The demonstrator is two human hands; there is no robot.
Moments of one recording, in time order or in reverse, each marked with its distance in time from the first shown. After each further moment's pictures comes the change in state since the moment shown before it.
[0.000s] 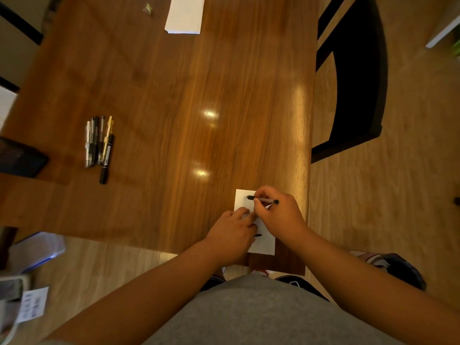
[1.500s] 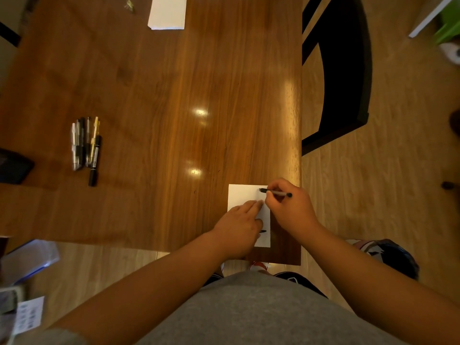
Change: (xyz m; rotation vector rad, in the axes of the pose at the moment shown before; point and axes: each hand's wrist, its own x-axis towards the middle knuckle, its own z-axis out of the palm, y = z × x) left_hand 0.017 0.015 -0.005 -0.052 -0.099 0.023; right_hand -0.014 0.012 -0.024 -0.021 0.133 0.113
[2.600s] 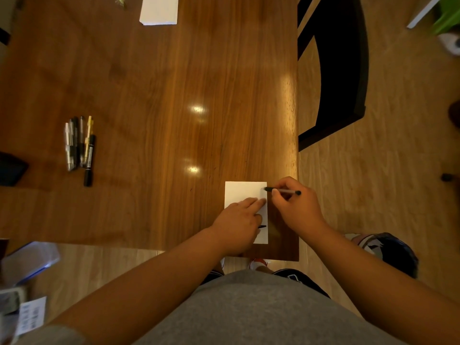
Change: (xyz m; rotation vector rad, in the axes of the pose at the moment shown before) left_hand 0.008 0.000 0.003 -0.026 0.042 0.035; right_hand -0.008 0.009 -0.014 0.036 0.027 0.019
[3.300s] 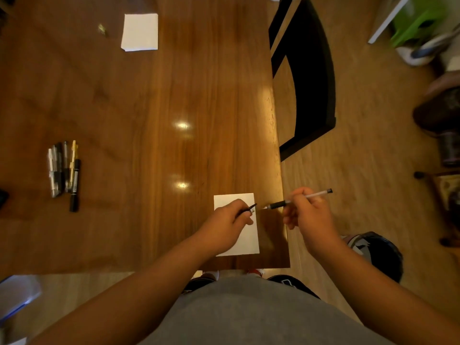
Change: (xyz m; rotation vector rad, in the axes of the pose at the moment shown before) left_hand -0.004 0.003 -0.047 -0.894 0.075 -0.355; right_hand -0.032 -0.030 -0.048 0.599 0.108 0.312
